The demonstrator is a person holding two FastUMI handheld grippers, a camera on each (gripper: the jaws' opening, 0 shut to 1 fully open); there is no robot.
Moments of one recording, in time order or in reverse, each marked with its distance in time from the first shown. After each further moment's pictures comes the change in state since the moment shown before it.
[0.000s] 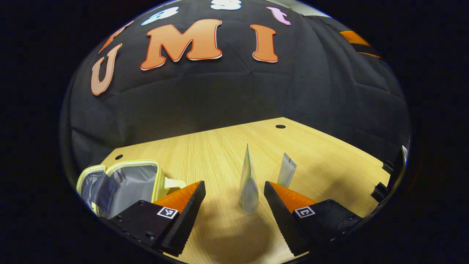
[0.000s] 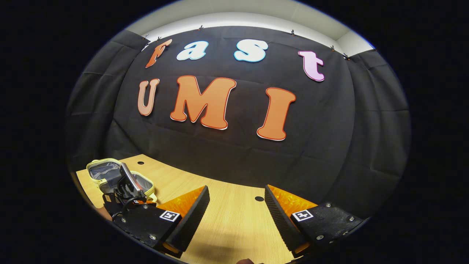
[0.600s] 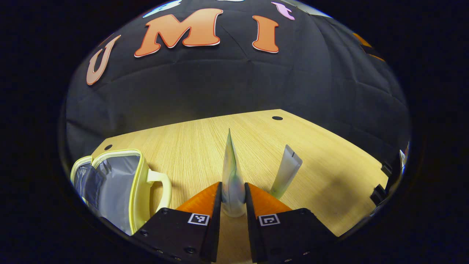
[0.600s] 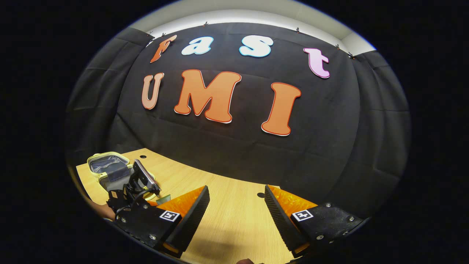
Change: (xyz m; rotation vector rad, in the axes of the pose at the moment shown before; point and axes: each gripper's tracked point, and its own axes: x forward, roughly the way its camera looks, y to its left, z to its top) left arm -0.005 -0.010 -0.004 -0.041 0.057 -0.036; right arm 0.002 0.009 -0.018 -0.021 0.036 0.036
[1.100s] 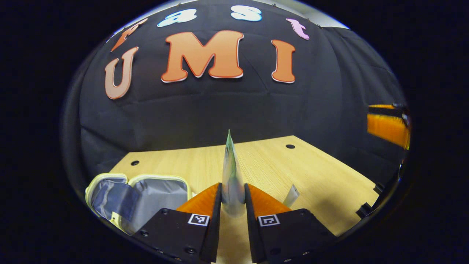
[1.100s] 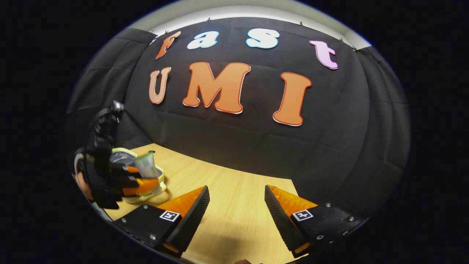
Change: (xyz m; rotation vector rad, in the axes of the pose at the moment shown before) left arm -0.011 0.029 0.045 -0.032 -0.148 0.128; right arm 0.015 0.034 -0.033 0.004 0.048 0.088
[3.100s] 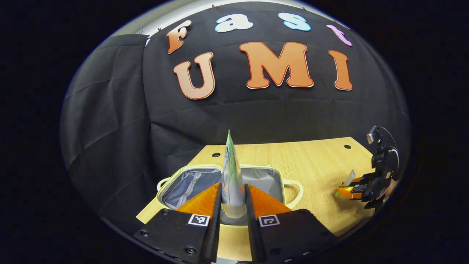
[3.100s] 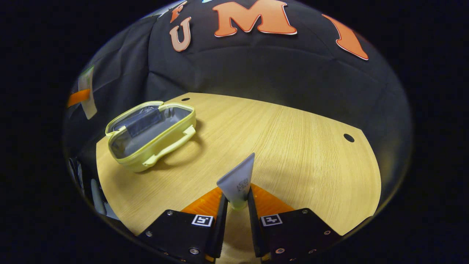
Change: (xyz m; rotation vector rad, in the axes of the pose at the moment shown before) left arm -0.055 0.090 -0.009 -0.044 0.076 0.438; right arm 0.094 0.139 -0.169 0.058 0.393 0.369
